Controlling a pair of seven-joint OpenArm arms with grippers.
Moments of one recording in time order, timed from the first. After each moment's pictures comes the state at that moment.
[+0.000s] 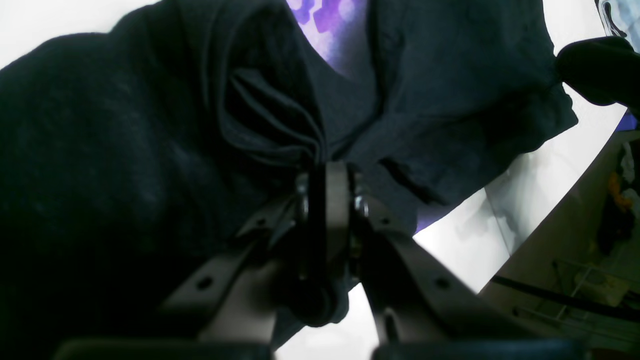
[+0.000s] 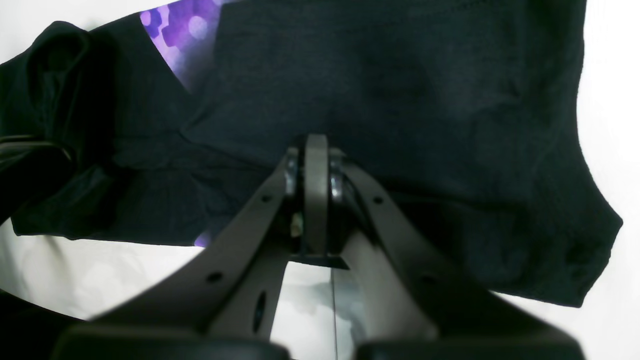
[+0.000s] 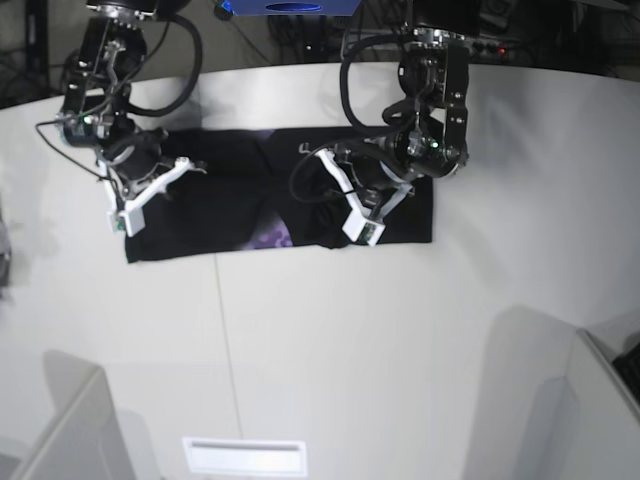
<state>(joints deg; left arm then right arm) 8.3 2.5 4.6 100.2 -24.7 -17.6 62.5 -13.7 4.1 15.8 110.0 26.5 9.9 -66.1</state>
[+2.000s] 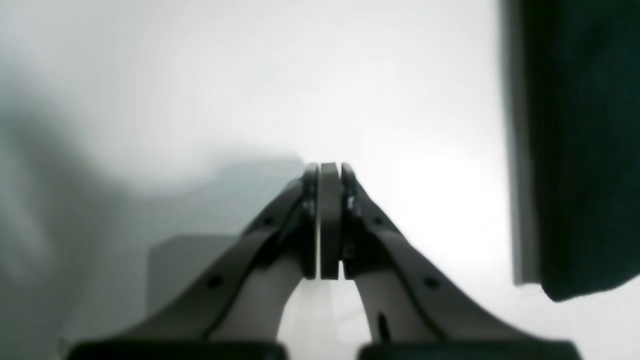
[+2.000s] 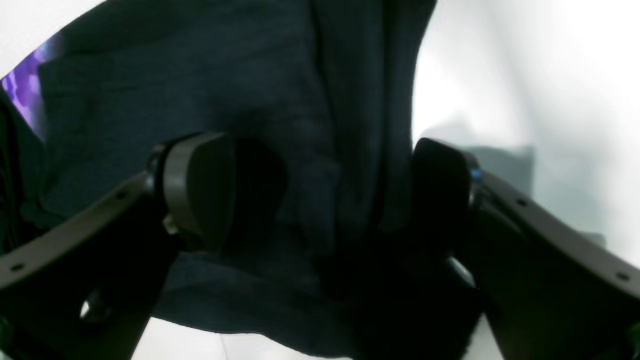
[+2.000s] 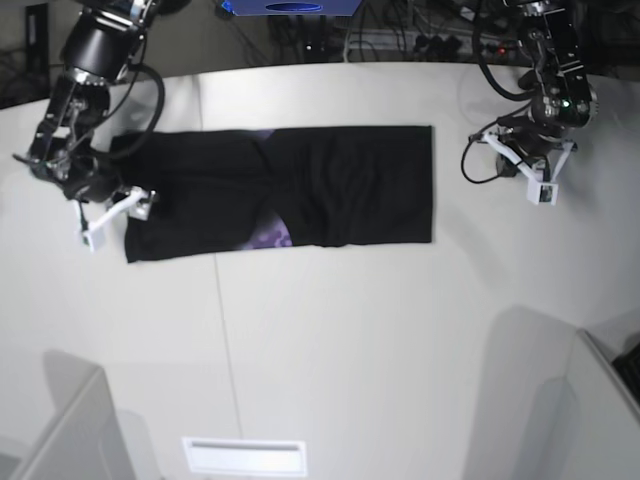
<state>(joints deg) 19.3 -12.7 -24.4 98.0 -22.1 -21.6 50.0 -0.5 8.8 27.2 82.4 27.7 21.5 -66.7</state>
